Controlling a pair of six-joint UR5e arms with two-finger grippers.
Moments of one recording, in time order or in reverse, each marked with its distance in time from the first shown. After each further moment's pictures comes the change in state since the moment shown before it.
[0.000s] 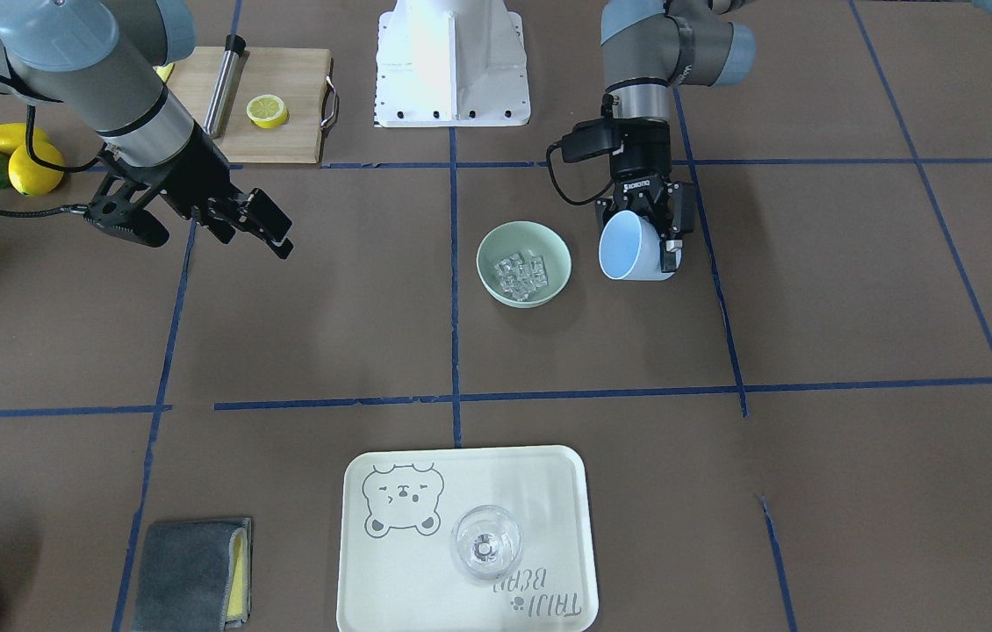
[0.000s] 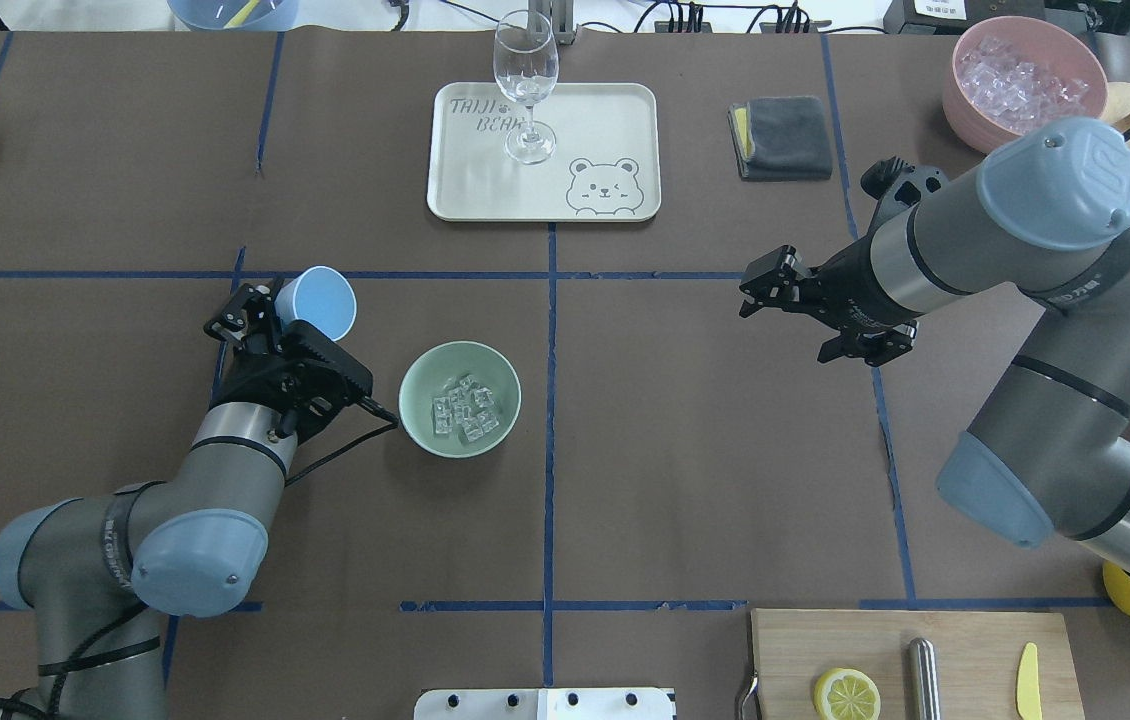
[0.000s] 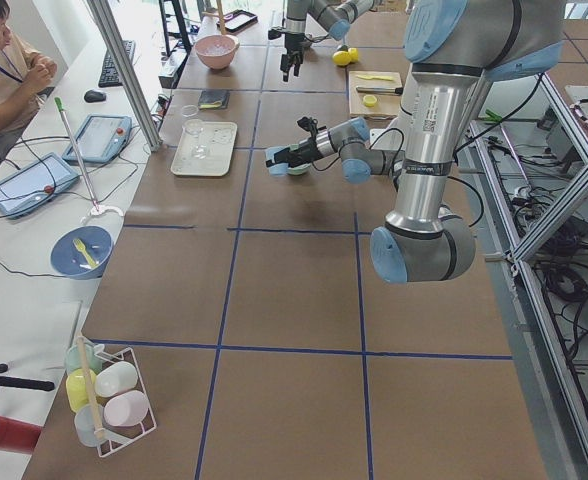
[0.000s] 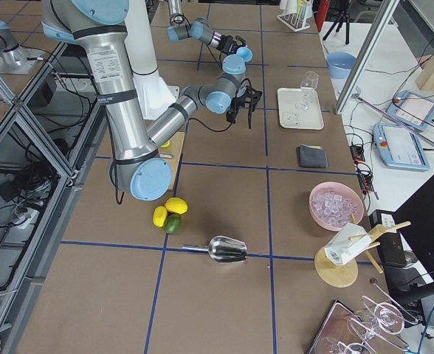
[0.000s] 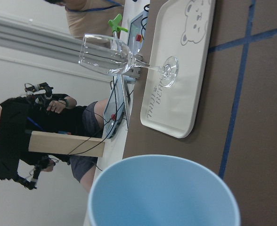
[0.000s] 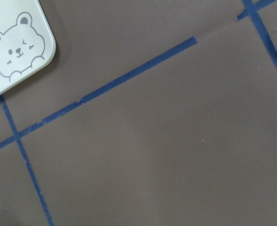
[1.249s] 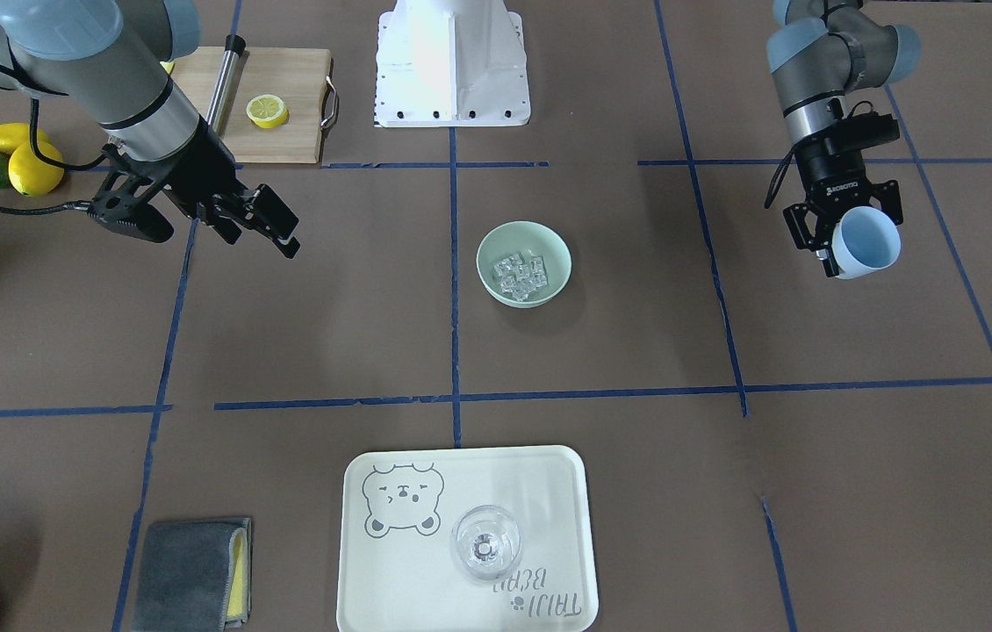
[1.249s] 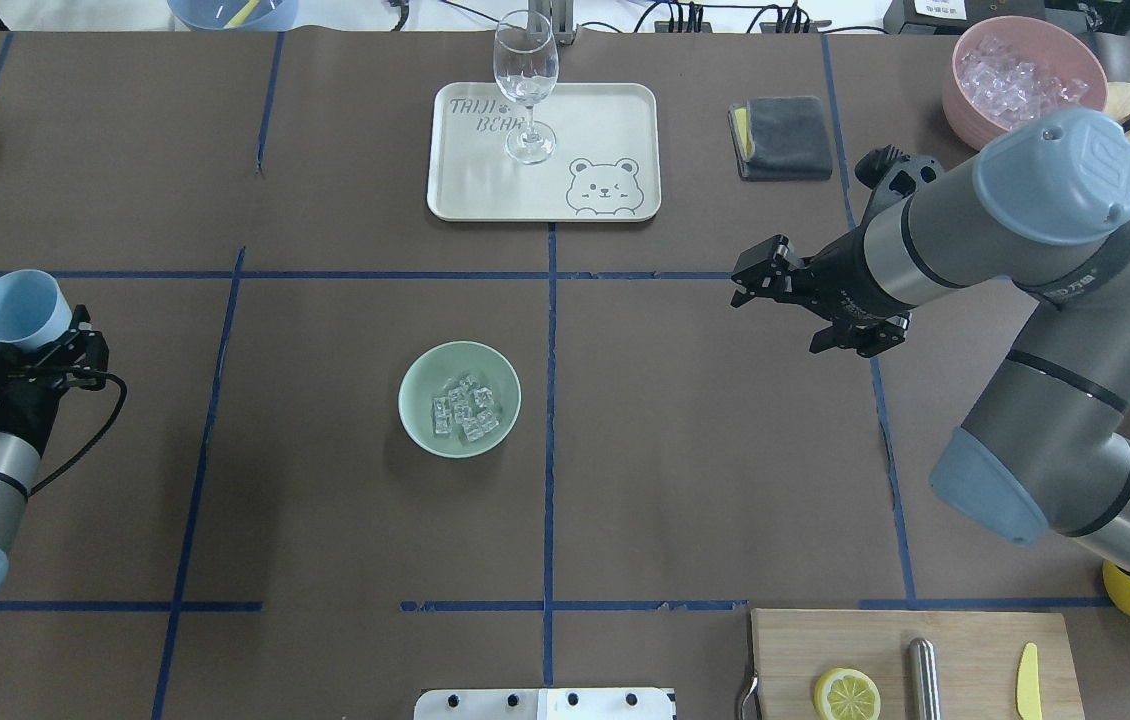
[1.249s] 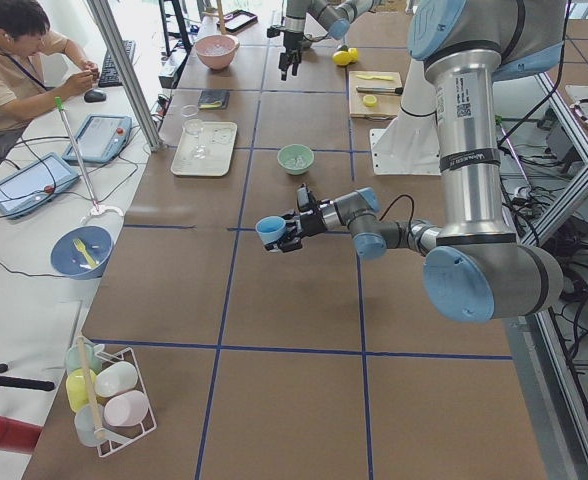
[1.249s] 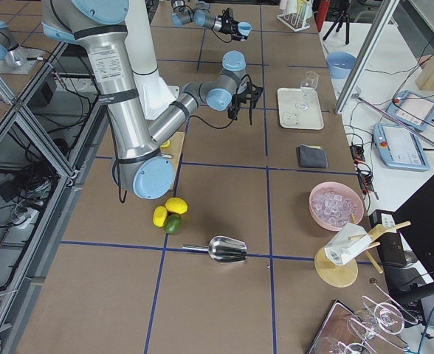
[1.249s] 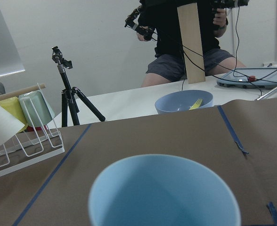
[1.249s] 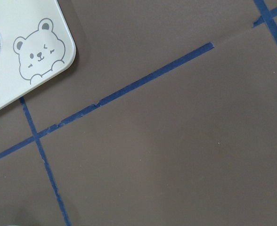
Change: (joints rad) left arm -0.037 0.461 0.082 -0.391 0.179 -0.874; right arm 0.000 0.018 0.006 -0.002 -0.022 0.004
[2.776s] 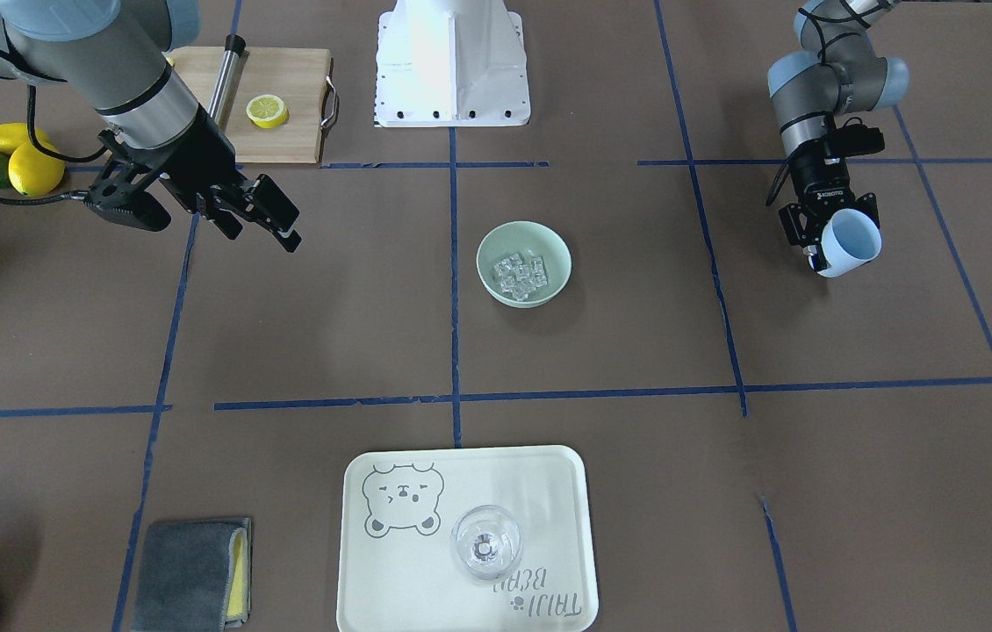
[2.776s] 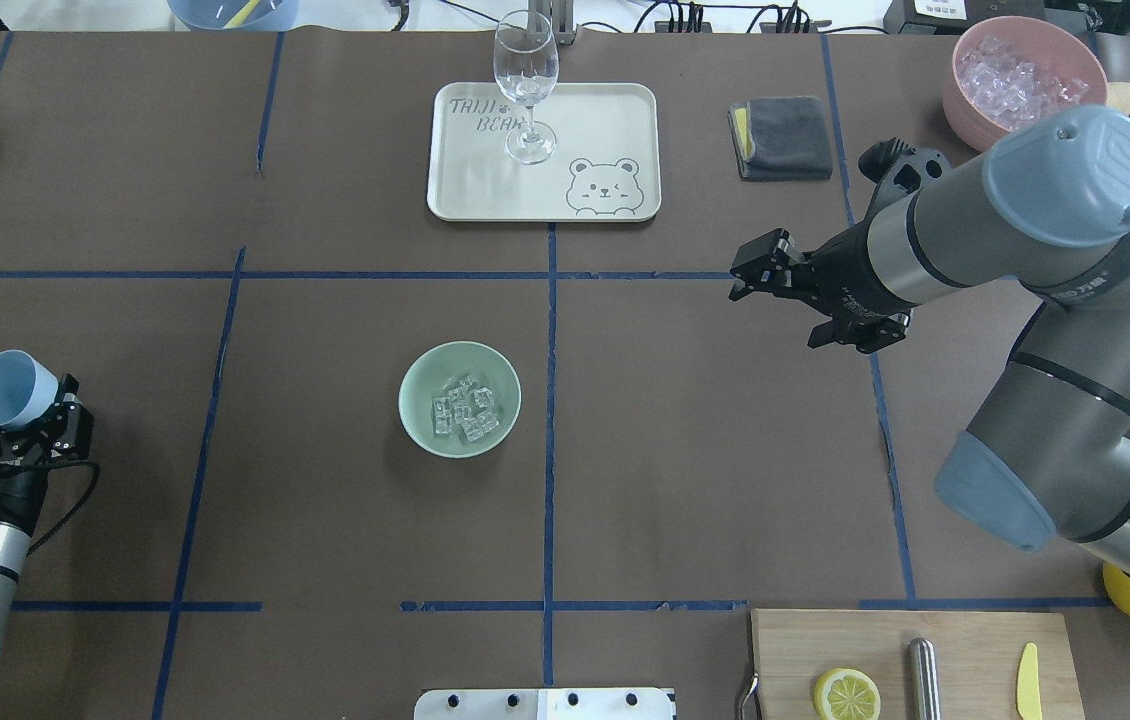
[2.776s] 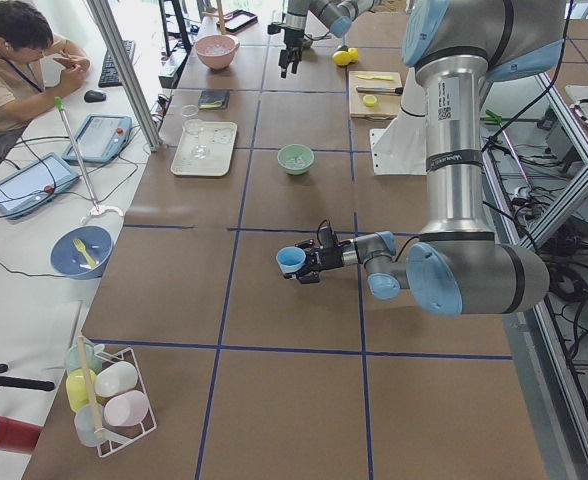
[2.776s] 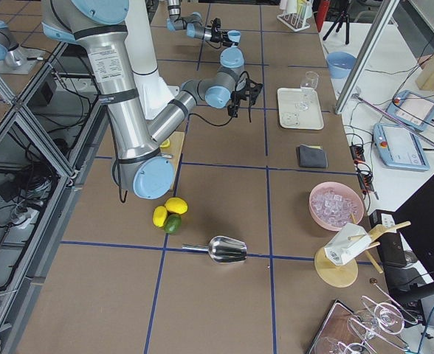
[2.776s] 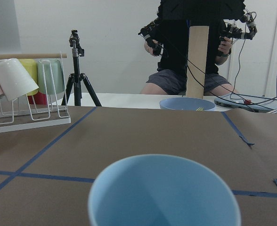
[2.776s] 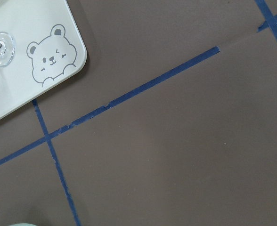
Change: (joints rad) left arm 0.187 -0.030 0.274 -0.150 0.199 -0.283; right arm 0.000 -0.001 0.024 -0.002 -0.016 0.008
